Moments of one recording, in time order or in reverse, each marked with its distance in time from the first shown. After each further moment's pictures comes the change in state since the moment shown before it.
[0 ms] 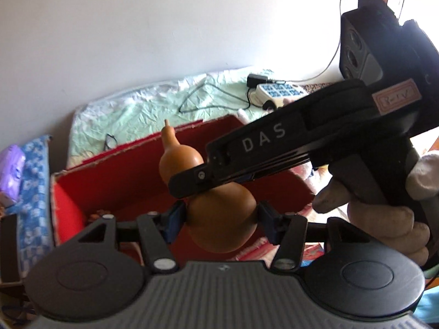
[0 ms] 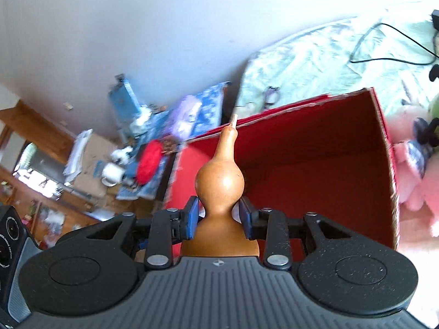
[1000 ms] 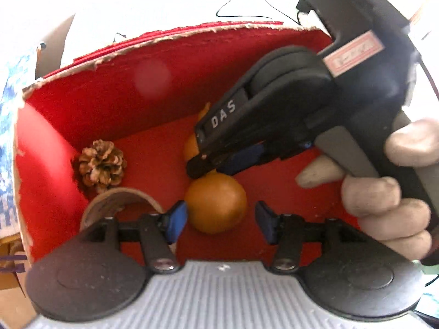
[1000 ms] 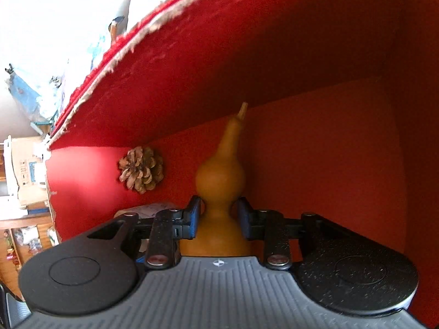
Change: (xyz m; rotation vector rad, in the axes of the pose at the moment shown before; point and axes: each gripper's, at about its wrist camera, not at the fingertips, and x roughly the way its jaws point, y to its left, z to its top) left arm 0.092 0.087 -0.029 -0.164 0.340 -0.012; right arm 0.122 -0.063 0.016 0.297 0.383 -0.223
